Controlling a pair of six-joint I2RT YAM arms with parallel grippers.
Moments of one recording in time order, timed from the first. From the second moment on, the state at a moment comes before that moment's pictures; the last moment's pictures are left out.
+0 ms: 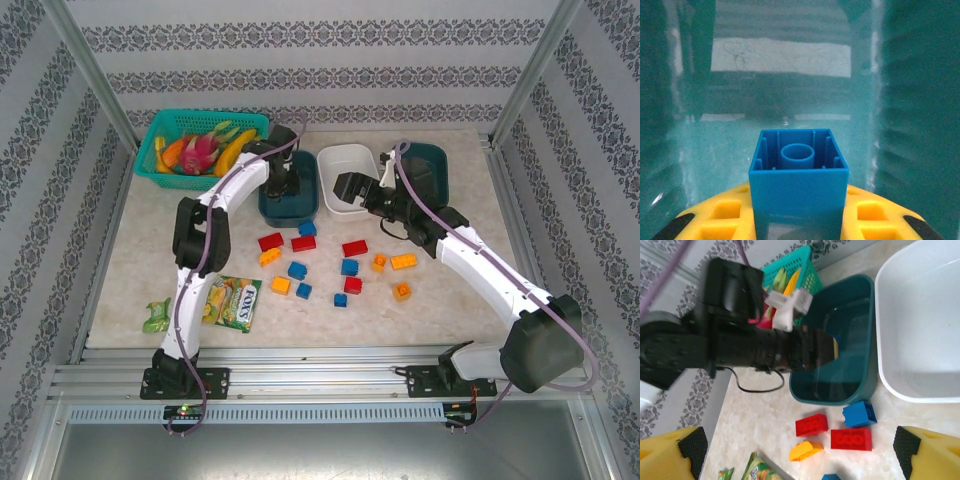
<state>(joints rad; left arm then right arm) -0.35 2.39 2.17 -0.99 0.05 -0.46 0.43 1.34 1.07 -0.18 -0.29 0.74</state>
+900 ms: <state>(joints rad) -0.35 2.13 2.13 -0.98 0.10 -0.53 0.42 1.19 1.06 -0.54 -0.06 0.64</state>
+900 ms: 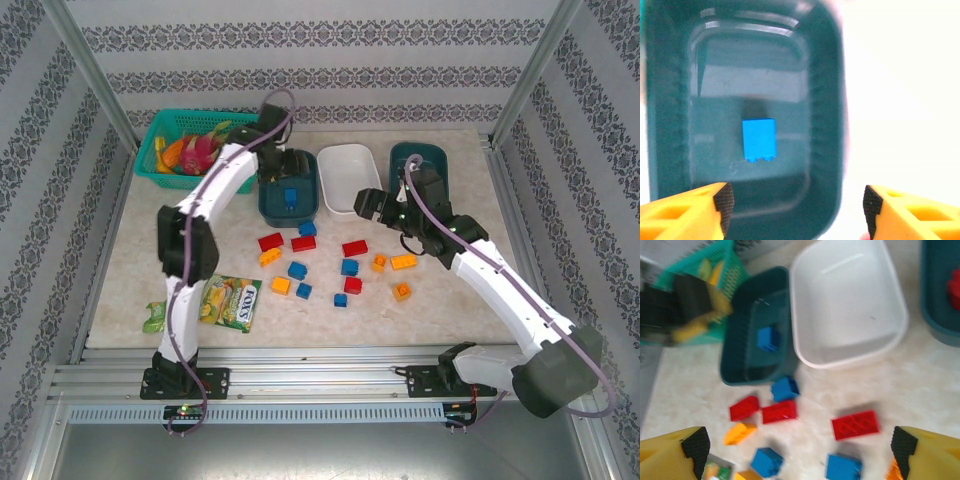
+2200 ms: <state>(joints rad) -0.59 1.19 0.96 -0.33 0.27 -0.70 0.19 1.69 0.97 -0.64 -0.05 1.34</state>
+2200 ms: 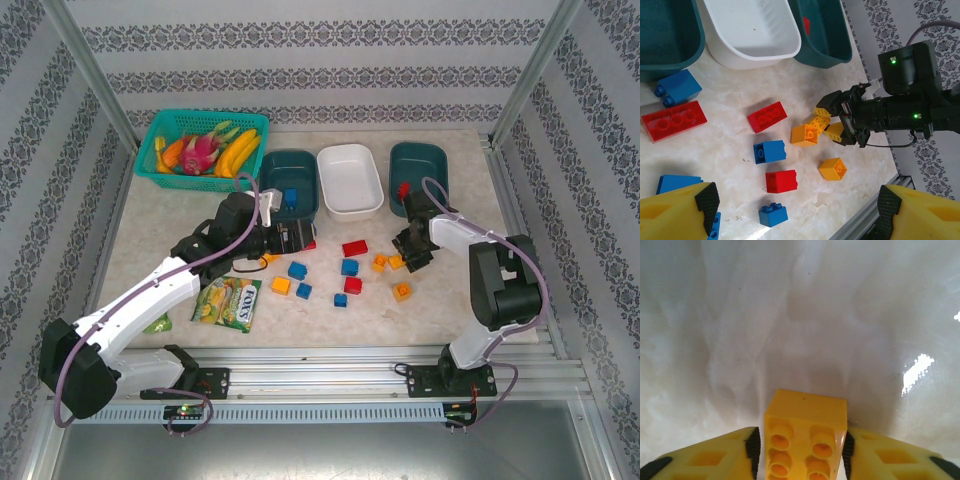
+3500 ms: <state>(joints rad) -0.36 1.67 1.50 -0.46 0.28 -0.76 0.34 2.51 2.29 -0.94 -0.05 0.68</state>
